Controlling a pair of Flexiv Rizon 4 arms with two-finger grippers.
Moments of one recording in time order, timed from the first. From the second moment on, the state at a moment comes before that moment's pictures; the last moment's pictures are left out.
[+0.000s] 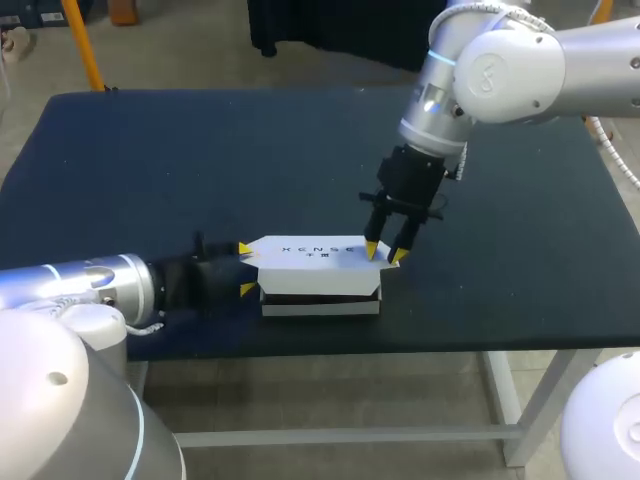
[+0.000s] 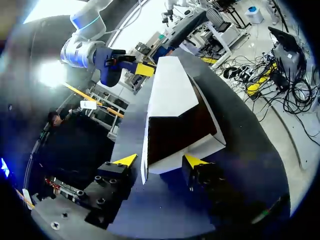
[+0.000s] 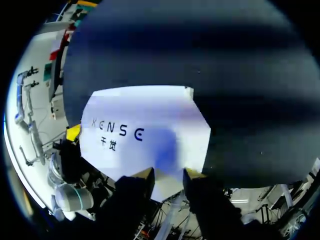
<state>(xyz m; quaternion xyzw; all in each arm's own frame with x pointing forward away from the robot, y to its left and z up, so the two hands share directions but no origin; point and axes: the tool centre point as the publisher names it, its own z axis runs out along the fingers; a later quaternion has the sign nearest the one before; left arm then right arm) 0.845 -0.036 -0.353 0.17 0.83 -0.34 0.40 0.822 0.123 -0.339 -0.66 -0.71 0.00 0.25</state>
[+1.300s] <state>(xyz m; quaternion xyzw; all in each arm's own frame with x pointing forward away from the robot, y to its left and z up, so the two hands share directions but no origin) 0.857 0.004 -0.271 -0.02 0.94 -0.30 0.17 0.821 0.124 -0.346 -0.67 -0.70 -0.01 0.25</state>
